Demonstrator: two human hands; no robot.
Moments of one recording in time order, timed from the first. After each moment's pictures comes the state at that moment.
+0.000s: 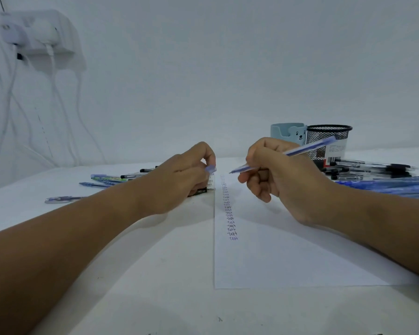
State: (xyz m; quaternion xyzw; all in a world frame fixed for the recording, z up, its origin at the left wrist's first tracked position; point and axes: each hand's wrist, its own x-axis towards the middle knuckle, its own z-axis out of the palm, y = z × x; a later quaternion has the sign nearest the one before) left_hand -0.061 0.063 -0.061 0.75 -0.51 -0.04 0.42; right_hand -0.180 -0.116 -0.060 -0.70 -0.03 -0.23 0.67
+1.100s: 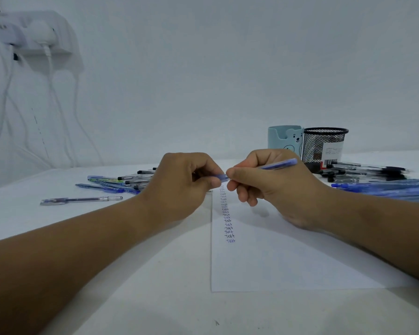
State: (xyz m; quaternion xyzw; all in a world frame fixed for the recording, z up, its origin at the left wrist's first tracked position) left_hand -0.078 0.046 -0.073 0.75 -0.46 0.18 0.44; right_hand -0.171 -0.121 -0.072 -0.73 -0.07 -0.24 0.63
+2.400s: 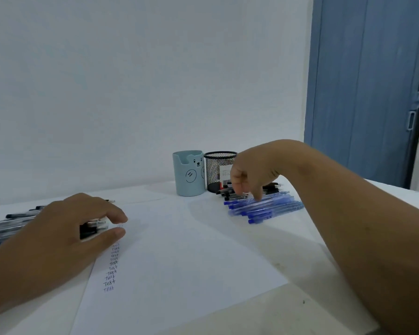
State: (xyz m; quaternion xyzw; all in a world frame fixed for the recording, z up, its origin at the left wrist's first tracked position) left_hand -0.062 0.042 -0.089 0.78 -0.51 0.19 0.30; right_hand -0.225 -0.265 0.018 -0.98 0.17 0.08 -0.04
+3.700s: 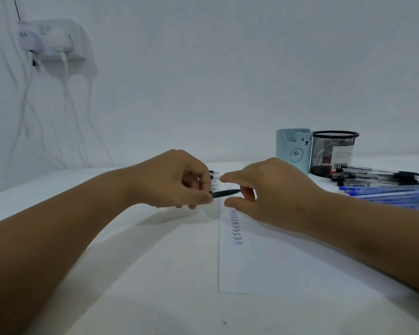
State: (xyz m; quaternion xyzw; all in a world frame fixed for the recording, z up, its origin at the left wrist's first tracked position) left_hand -0.061 0.081 -0.032 0.84 -0.49 -0.03 0.23; right_hand -0.172 -0.116 -0.063 -0.96 -0.11 -0.26 0.01
